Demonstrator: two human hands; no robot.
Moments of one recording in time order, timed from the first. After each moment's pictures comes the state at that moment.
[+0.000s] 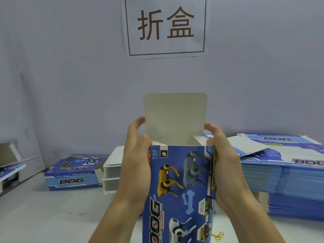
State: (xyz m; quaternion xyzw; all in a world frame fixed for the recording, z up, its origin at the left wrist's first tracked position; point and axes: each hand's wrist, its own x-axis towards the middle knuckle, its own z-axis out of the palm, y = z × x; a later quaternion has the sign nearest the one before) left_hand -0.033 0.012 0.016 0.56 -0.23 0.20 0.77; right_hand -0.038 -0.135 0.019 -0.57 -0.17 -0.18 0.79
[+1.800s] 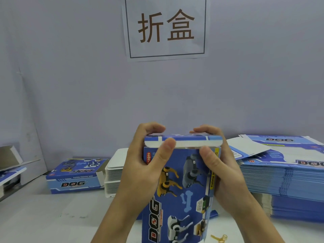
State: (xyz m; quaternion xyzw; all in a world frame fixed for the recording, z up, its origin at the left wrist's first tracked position) left_hand -0.038 0.020 0.015 0.63 -0.29 0.25 0.68; right_hand -0.029 -0.149 0.000 -0.57 -0.31 -0.17 0.74
